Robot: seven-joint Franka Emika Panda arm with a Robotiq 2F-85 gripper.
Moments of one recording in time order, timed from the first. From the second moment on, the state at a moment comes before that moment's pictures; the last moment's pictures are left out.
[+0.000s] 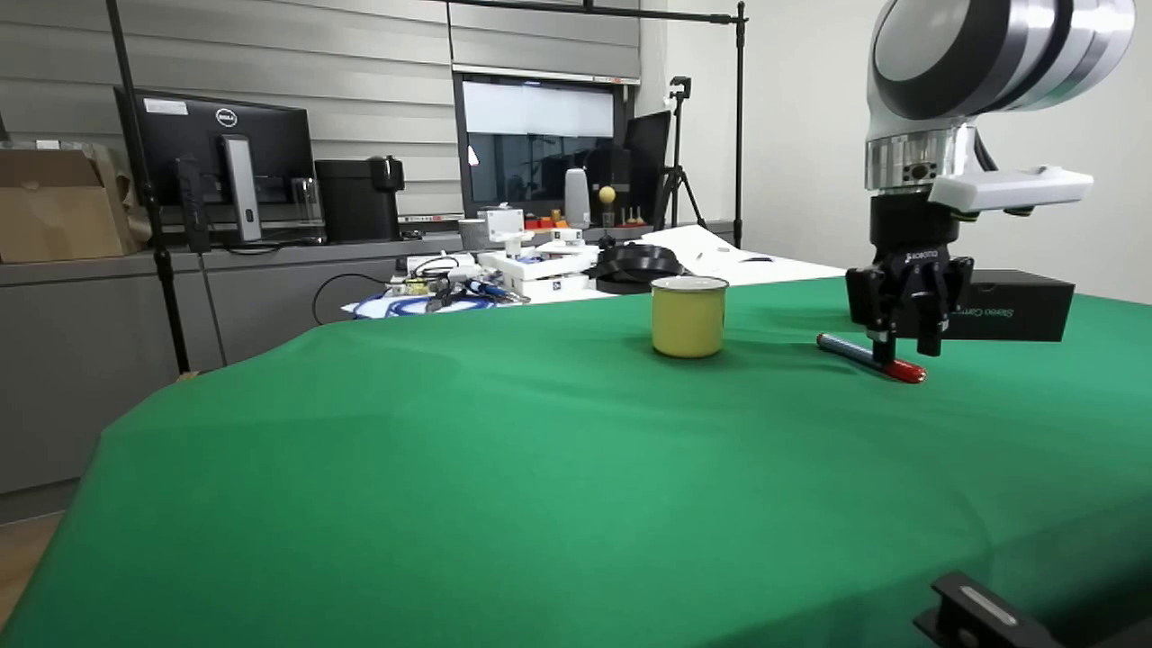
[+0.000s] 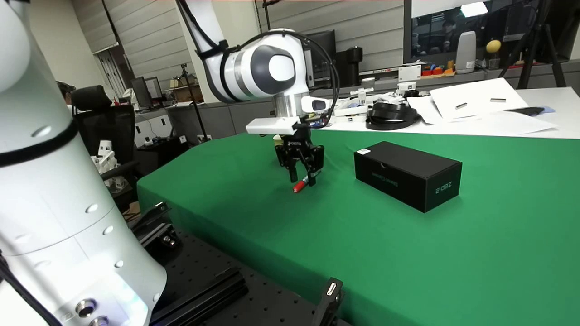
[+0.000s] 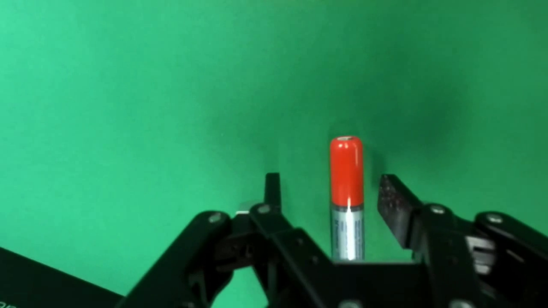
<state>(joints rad) -0.06 0.30 -0.04 -2.55 -0.09 2.80 0.04</state>
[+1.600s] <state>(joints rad) 0.04 0.33 -0.15 -2.22 -0.03 2.13 0.32</state>
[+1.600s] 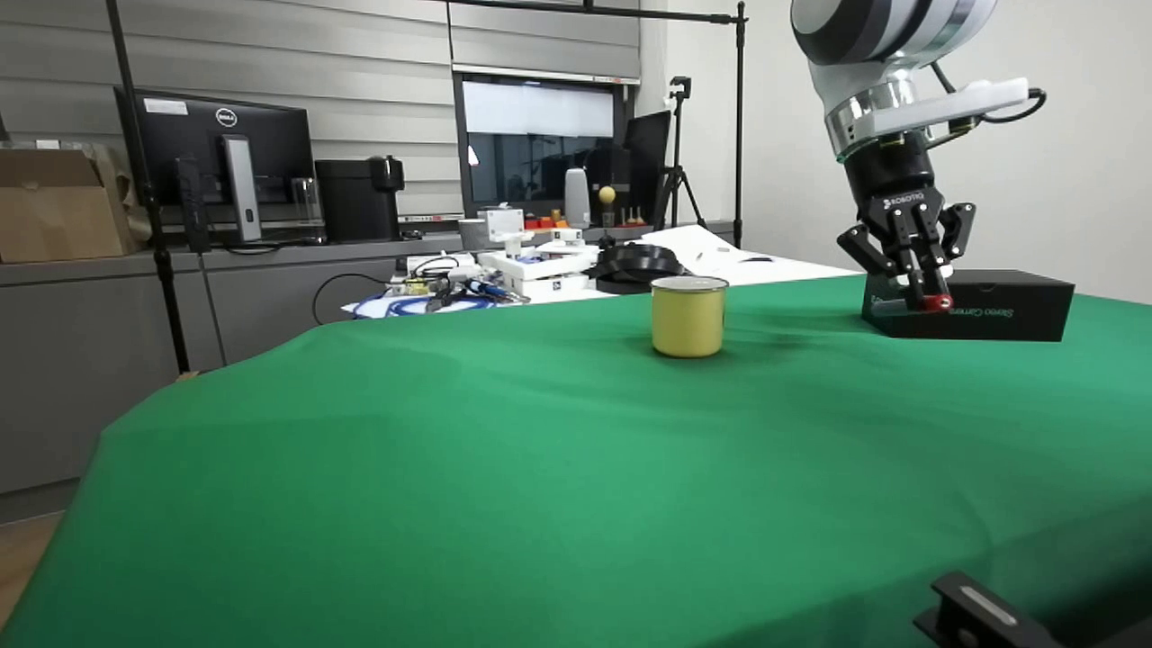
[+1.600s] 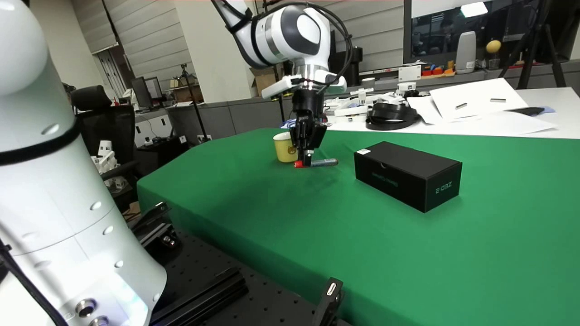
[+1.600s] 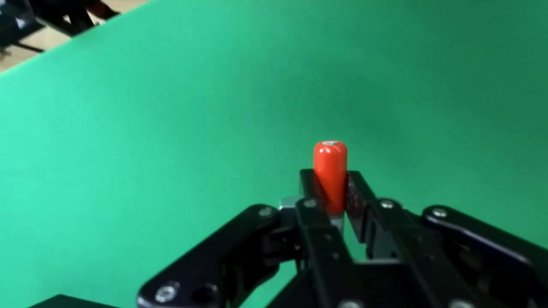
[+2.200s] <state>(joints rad) 0.00 0.45 -0.10 -1.96 0.18 1.73 0.31</state>
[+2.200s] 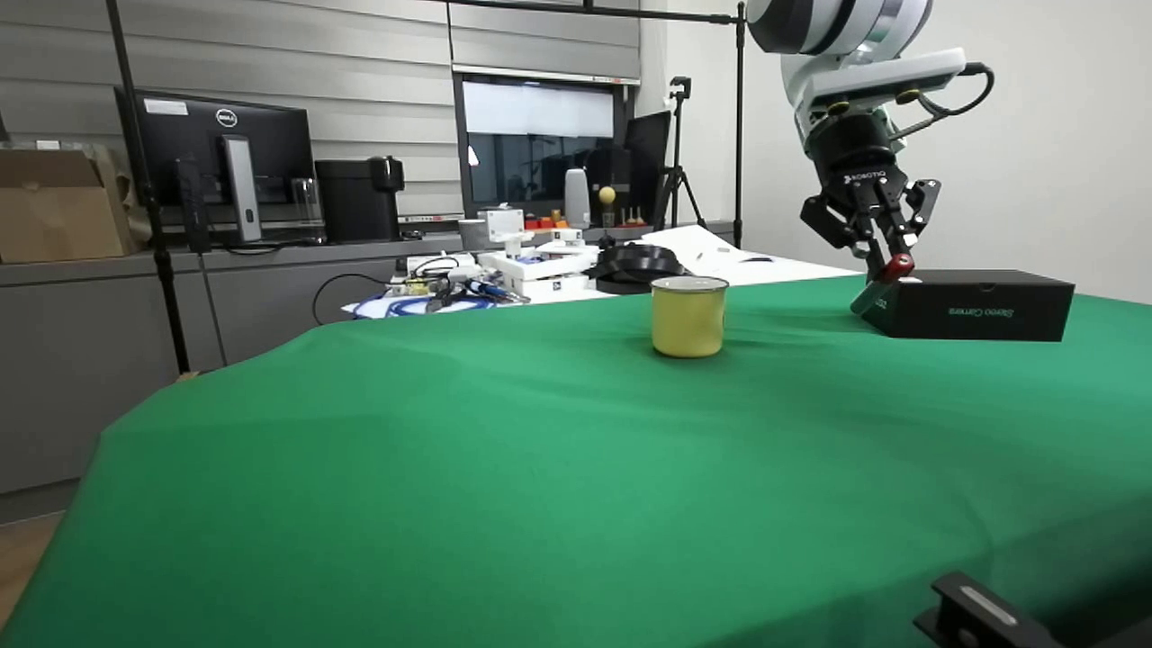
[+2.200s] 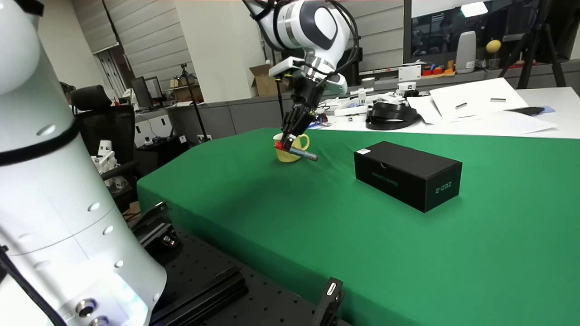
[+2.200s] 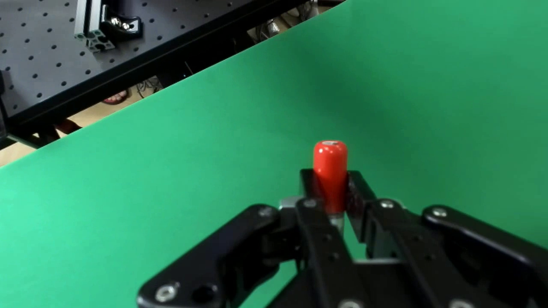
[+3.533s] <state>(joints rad) -0.02 0.48 -0.10 -1.71 0.24 1.52 0.31</state>
